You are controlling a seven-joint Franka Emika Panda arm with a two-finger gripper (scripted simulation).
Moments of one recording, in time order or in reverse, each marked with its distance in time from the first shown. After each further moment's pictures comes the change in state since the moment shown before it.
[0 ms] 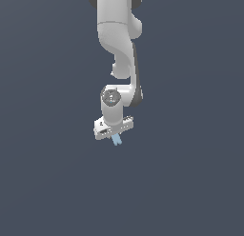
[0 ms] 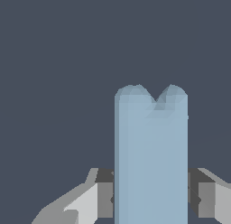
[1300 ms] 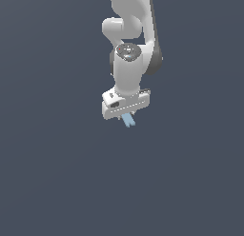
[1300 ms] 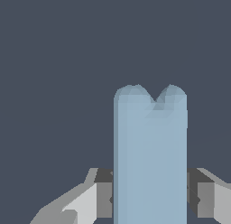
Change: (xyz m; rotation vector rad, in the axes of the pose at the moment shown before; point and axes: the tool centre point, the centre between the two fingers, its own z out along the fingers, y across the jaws) arm 0.011 -0.057 -0.158 -0.001 0.001 -0.001
